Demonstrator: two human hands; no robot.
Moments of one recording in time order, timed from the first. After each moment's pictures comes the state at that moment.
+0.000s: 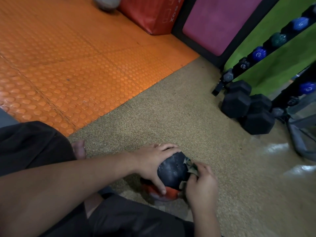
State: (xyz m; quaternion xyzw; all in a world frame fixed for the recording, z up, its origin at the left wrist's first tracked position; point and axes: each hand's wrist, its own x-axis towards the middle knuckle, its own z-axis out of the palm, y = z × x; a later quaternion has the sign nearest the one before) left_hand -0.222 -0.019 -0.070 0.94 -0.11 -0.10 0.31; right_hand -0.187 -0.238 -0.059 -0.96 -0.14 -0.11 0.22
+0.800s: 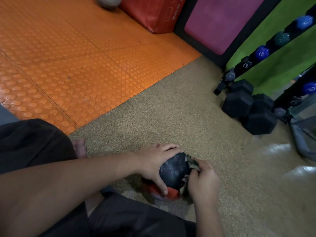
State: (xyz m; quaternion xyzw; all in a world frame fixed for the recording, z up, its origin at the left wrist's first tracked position) left_hand -0.217 -0.023 -0.080 0.94 -0.12 -0.09 0.31; right_hand -0.179 -0.229 -0.052 -0.96 -0.14 -0.09 0.23
